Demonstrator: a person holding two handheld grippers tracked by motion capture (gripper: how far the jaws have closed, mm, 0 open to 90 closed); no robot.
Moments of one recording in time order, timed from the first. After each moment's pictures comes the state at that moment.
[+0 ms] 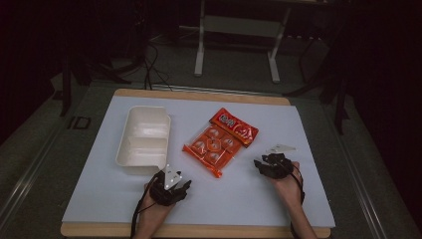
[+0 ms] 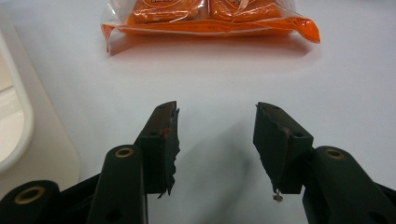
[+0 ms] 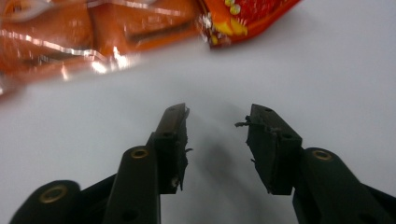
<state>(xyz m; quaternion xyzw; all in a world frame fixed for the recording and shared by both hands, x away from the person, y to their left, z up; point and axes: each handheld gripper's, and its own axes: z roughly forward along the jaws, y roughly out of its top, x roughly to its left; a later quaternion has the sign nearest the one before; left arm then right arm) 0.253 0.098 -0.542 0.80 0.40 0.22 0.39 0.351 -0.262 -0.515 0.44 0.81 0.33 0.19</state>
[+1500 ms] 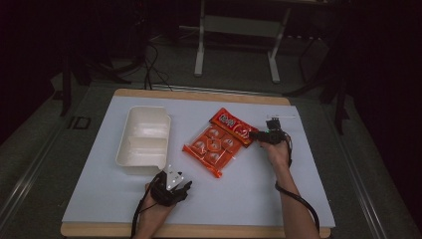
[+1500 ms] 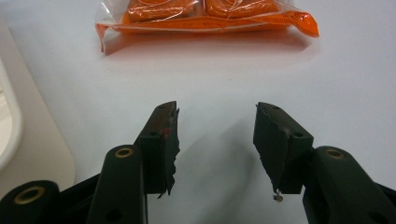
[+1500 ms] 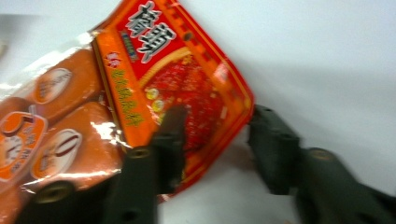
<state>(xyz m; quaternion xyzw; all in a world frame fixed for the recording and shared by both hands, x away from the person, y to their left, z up) 0.253 0.095 -0.542 0.81 0.39 0.22 0.38 0.469 -0.264 -0.520 0.55 0.74 0.39 0.07</state>
